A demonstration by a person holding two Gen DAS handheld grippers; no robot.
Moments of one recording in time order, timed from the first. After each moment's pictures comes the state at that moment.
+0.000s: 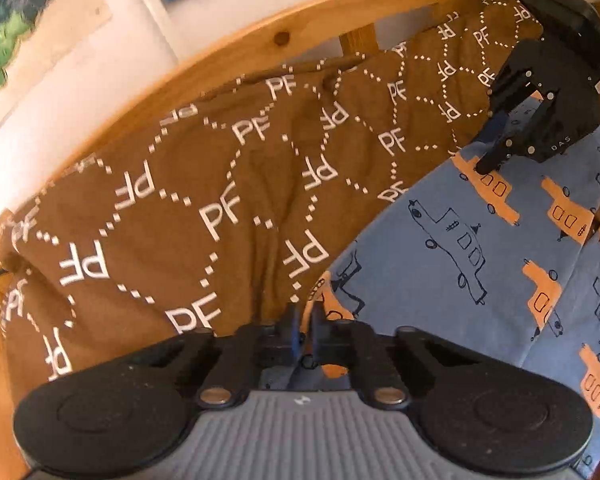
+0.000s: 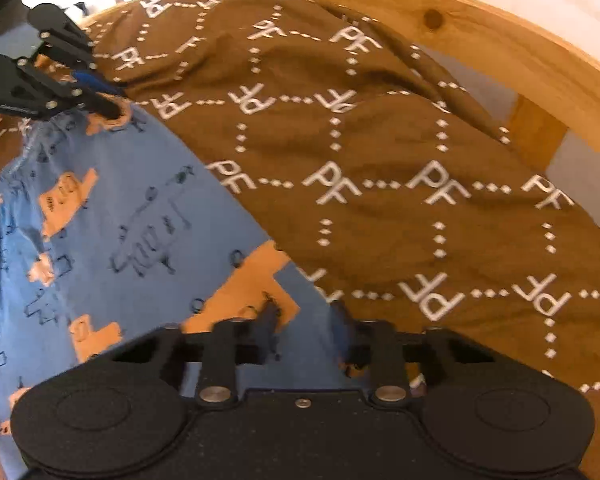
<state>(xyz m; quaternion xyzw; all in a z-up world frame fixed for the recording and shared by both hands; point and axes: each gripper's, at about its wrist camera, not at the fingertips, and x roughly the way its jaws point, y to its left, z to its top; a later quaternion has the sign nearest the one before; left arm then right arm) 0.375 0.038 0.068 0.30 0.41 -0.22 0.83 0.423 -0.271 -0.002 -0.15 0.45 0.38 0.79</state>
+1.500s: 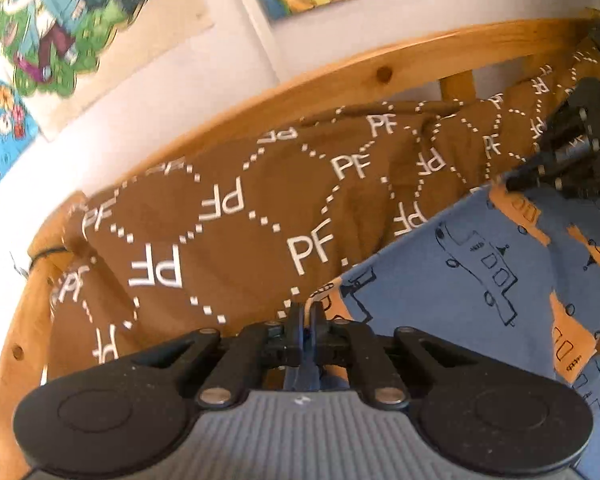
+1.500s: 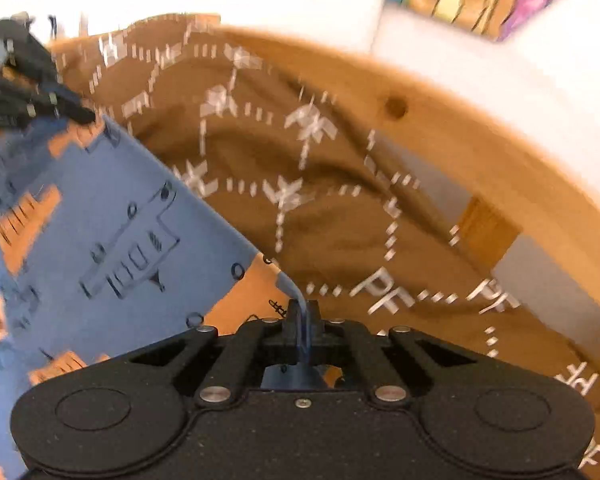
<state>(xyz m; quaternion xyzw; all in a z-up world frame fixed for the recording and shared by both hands) 0.398 0.043 0.071 0.24 0.37 -0.10 0.89 0.454 -0.243 0.010 -0.19 0.37 0.31 0.85</state>
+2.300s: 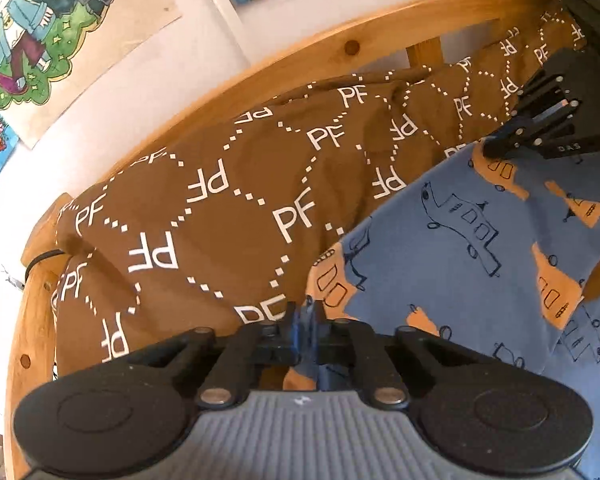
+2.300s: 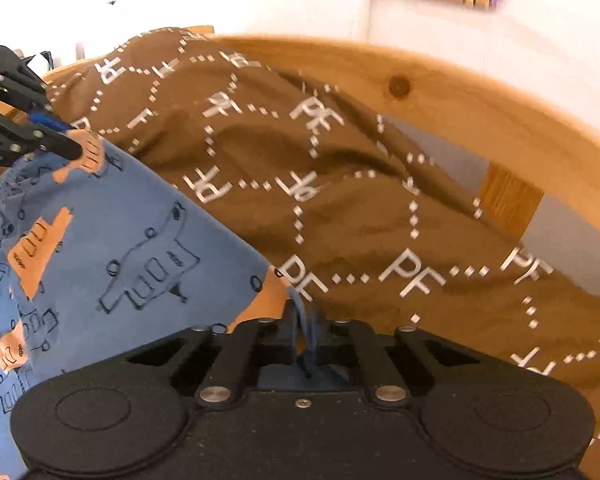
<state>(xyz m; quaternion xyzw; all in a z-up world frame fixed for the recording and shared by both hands) 0.389 0.041 0.079 0.29 0.39 -0.13 0.86 0.449 -0.248 0.009 -0.11 0.36 0.33 0.86</state>
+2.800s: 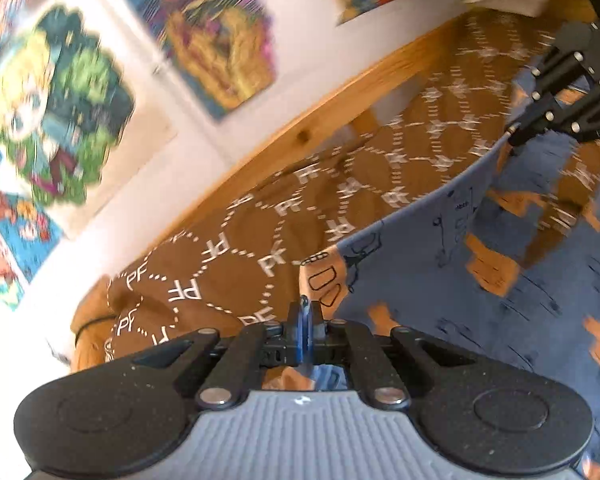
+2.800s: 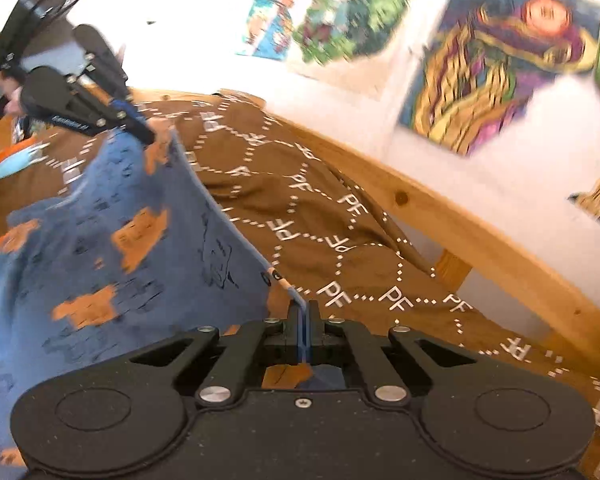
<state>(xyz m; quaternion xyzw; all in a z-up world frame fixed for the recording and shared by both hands) 0.266 0.037 0.095 0.37 0.24 -0.18 0.88 0.276 -0.268 0.070 -0.20 0.22 0.30 0.91</state>
